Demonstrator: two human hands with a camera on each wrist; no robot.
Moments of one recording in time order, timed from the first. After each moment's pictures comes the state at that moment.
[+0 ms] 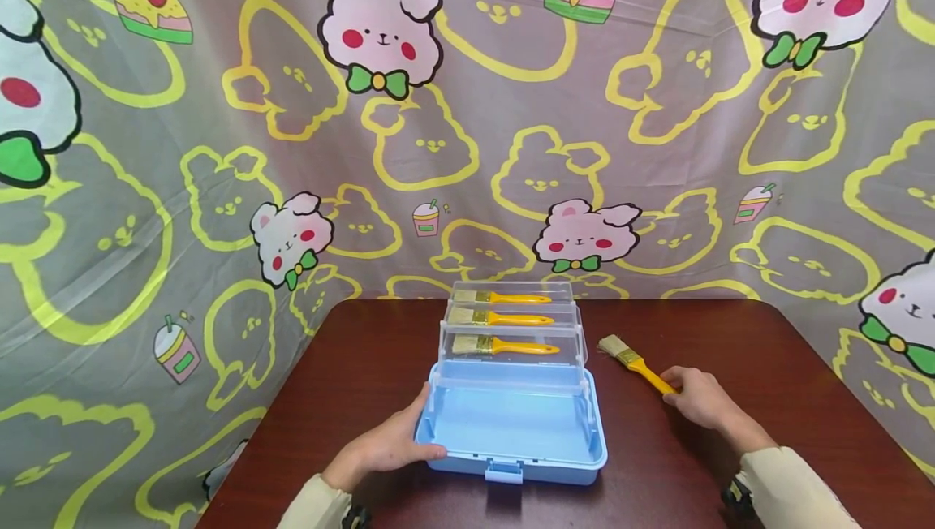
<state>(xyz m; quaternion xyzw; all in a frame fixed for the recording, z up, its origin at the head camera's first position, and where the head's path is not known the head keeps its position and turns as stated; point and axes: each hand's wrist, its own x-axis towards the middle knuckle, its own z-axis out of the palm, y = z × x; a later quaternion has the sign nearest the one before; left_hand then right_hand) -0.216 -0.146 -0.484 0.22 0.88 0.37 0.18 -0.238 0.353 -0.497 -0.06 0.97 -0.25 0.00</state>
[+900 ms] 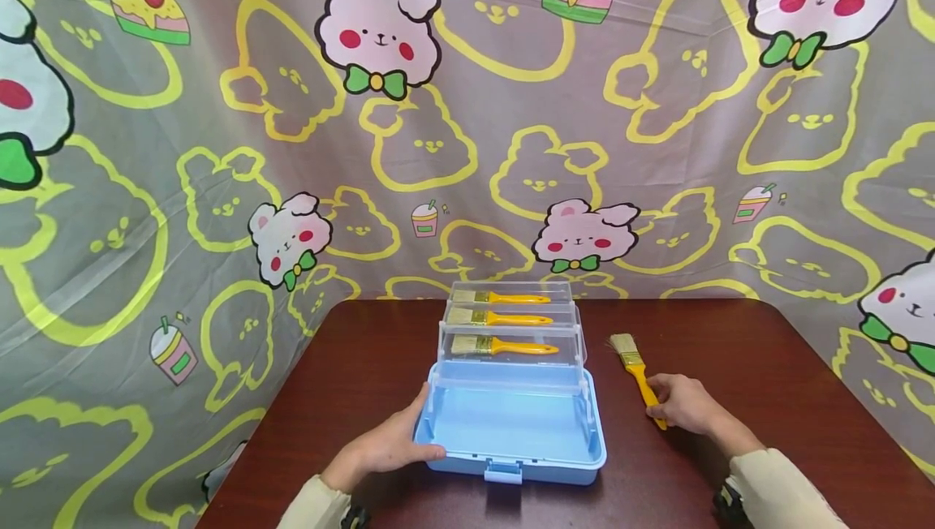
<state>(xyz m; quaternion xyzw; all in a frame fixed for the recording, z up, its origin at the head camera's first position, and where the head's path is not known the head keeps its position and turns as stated) -0.218 -0.147 -0.486 0.23 0.87 0.39 0.17 -0.234 0.337 -0.509 -0.03 0.94 -0.32 0.07</state>
